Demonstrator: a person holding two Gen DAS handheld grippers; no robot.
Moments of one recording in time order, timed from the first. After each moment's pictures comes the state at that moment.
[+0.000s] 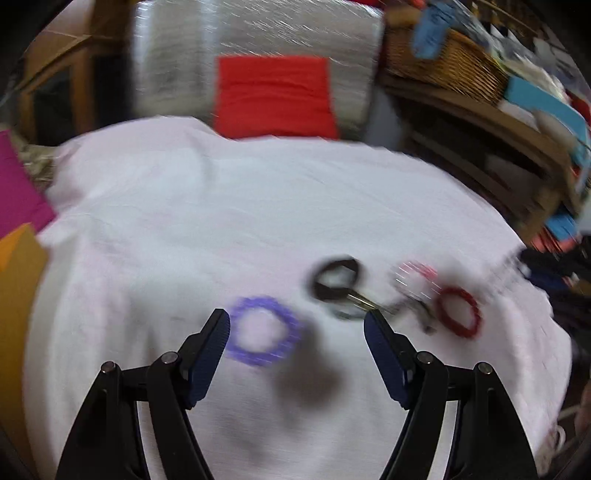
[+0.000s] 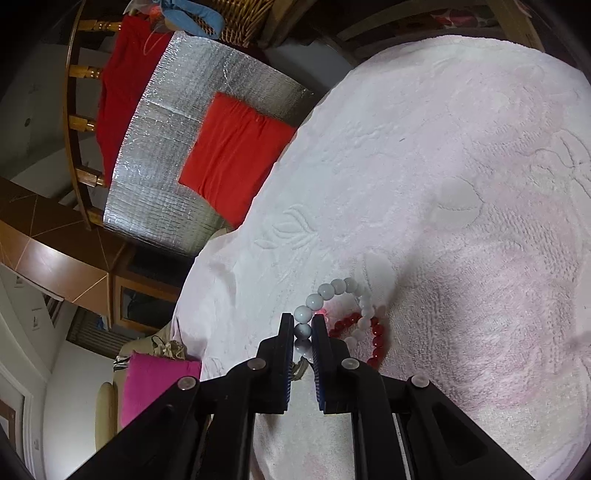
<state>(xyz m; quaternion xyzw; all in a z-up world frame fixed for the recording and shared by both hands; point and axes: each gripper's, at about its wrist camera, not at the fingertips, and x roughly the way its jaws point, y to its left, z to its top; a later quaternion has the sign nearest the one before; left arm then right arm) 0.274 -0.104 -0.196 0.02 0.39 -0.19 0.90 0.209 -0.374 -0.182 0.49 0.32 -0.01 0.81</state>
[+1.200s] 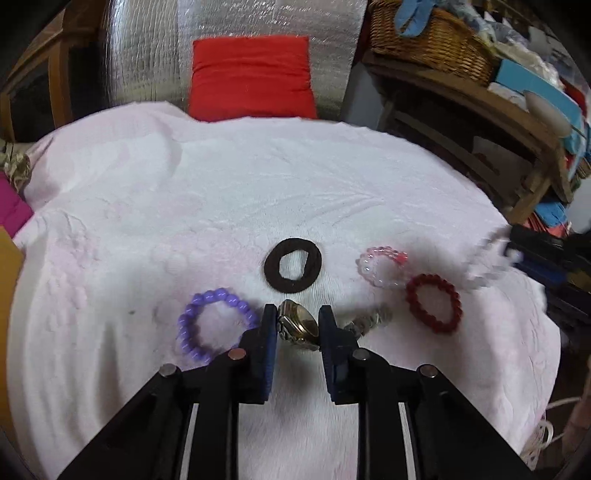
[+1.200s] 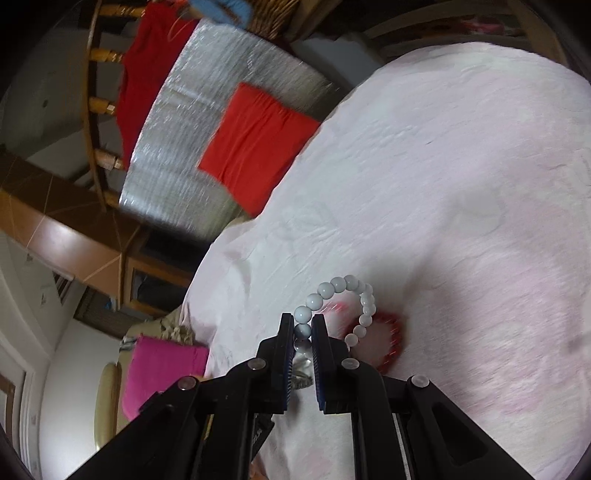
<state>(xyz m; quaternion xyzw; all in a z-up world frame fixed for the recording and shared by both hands) 0.271 -0.121 -0.196 0.03 0.41 -0.20 0.89 0.212 -0.355 -0.174 0.46 0.32 0.05 0.83</state>
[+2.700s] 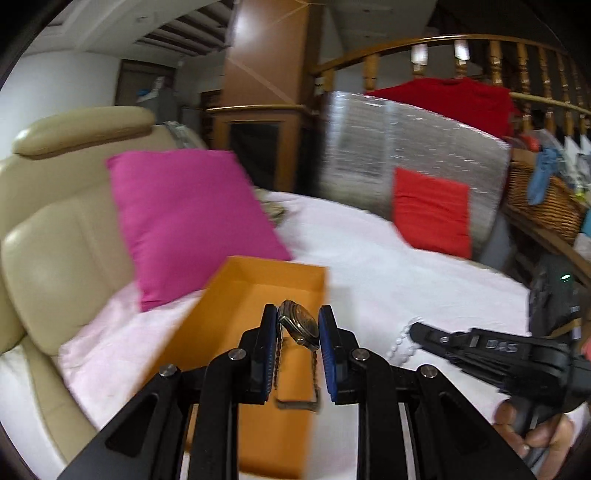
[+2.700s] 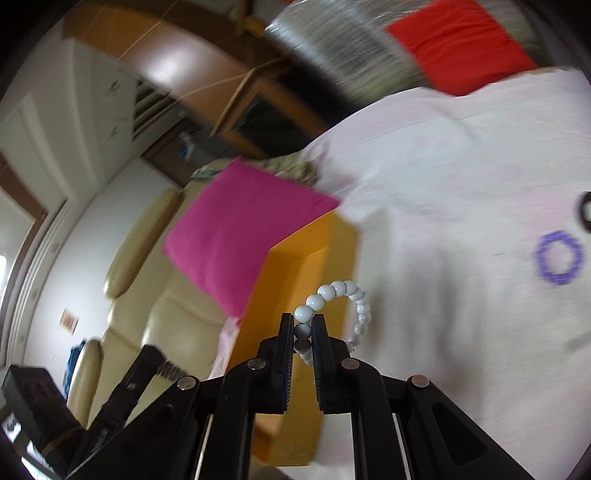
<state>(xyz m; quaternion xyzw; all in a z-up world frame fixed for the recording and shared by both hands) 0.099 0.181 -0.073 -0.07 0.23 0.09 0.97 0.223 0.002 -0.138 0.27 0.38 0.33 0.82</state>
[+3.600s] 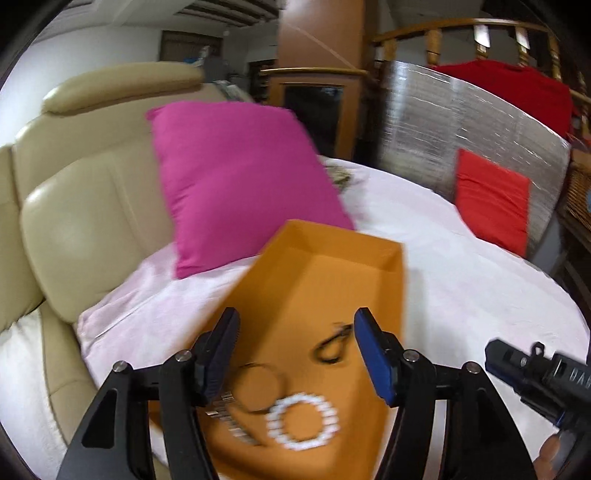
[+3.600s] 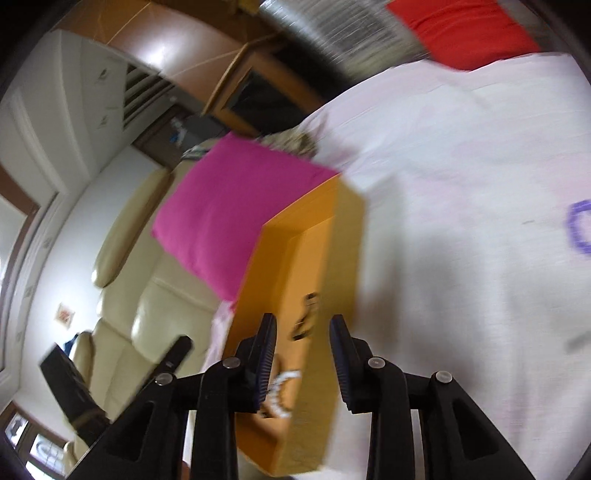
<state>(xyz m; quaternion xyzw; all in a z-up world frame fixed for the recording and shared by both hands) 0.153 0.213 -0.112 -0.09 0.29 0.17 0.94 0.235 -0.003 -0.163 0.27 0.41 0.26 0.83</state>
